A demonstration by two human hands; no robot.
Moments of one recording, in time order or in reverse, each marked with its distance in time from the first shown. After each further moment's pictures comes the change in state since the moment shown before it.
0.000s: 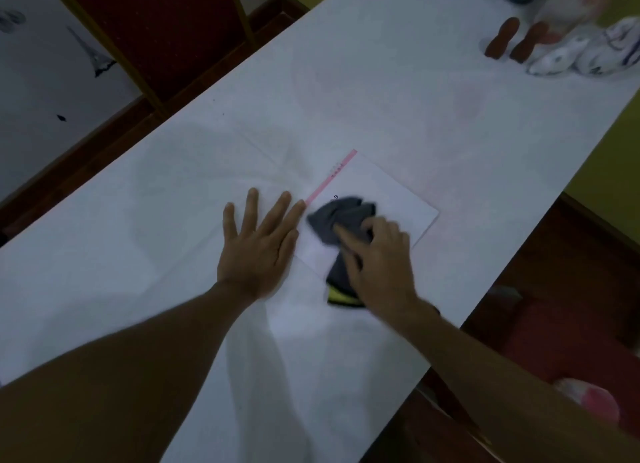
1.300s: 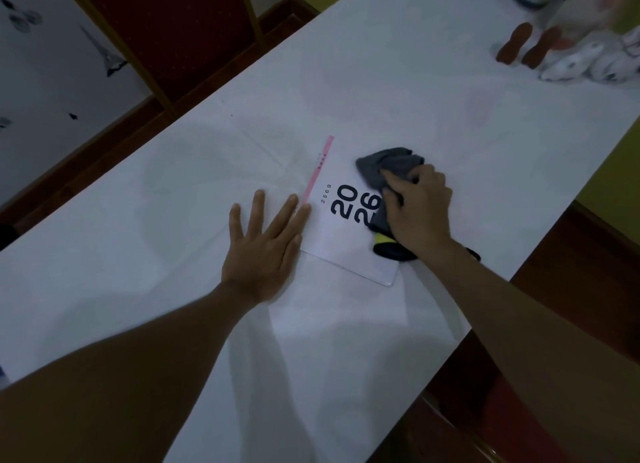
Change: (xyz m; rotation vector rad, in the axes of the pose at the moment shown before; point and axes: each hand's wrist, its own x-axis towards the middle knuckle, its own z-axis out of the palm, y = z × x) left_hand 0.000 -0.001 0.000 0.011 -0.008 0.016; right_hand 0.080 0.049 -0.023 -0.003 0.008 0.204
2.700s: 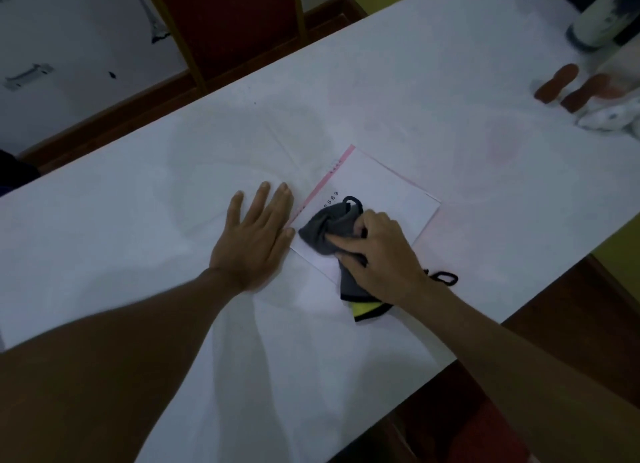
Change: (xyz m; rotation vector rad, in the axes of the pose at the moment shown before) left_hand 0.001 0.006 -0.004 0.006 0.017 -0.119; right_hand -0.023 -0.011 0.001 0.137 -0.374 -0.569
